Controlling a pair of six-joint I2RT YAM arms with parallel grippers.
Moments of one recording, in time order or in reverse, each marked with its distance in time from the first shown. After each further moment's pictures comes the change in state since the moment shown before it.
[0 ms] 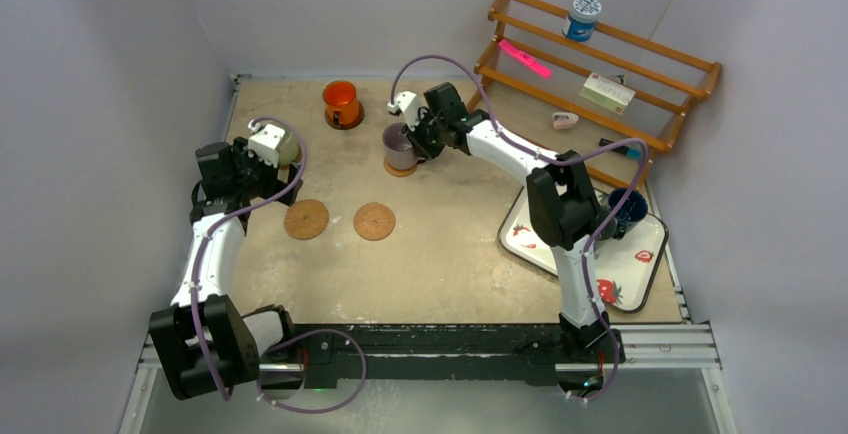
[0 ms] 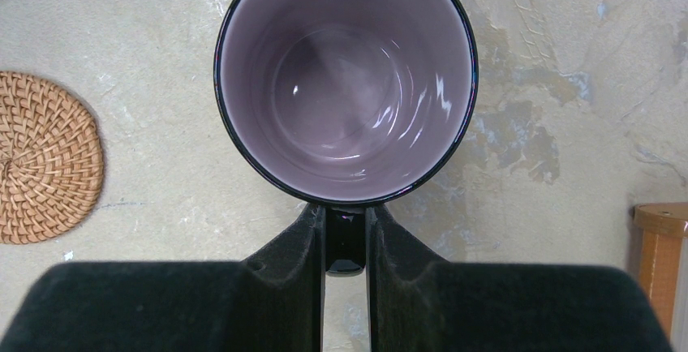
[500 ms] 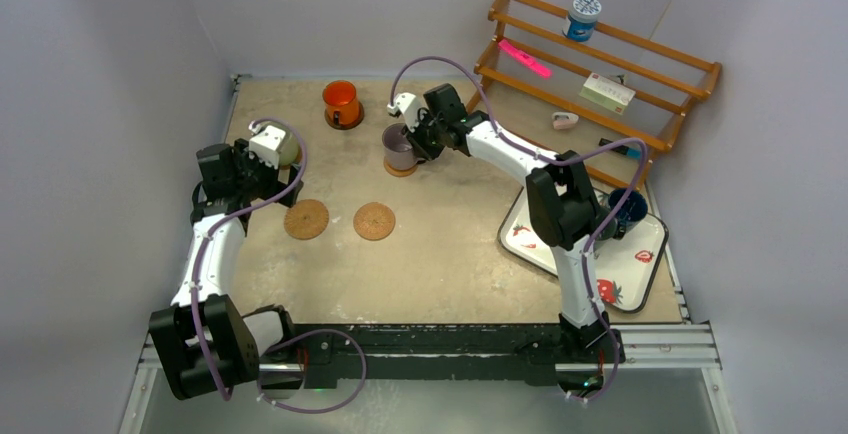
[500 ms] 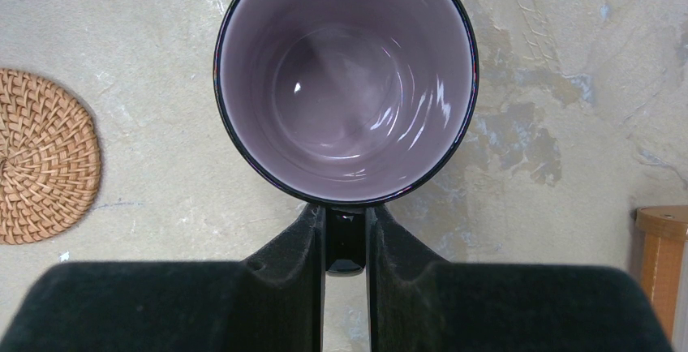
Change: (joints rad) left arm 0.000 0.000 -0.008 -0.001 0.000 0.000; right arm 0.004 0.000 -0.010 0.011 -0.001 -0.007
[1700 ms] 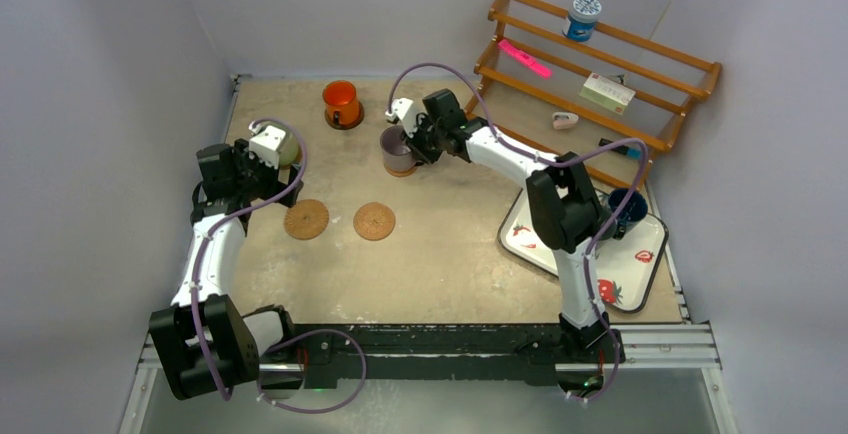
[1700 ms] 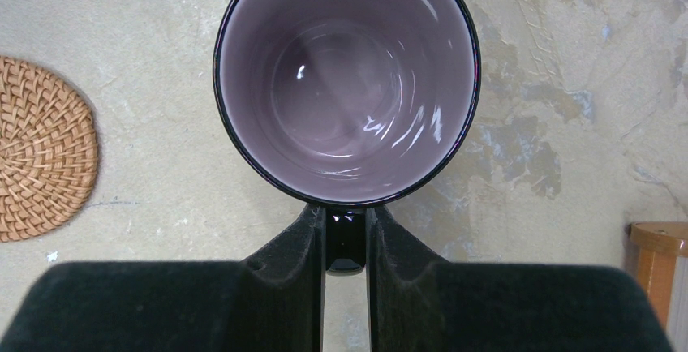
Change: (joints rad) left arm 0.000 0.000 -0.001 0.000 0.000 0.000; right arm 0.015 -0.024 -0.068 0.068 0.000 -0.044
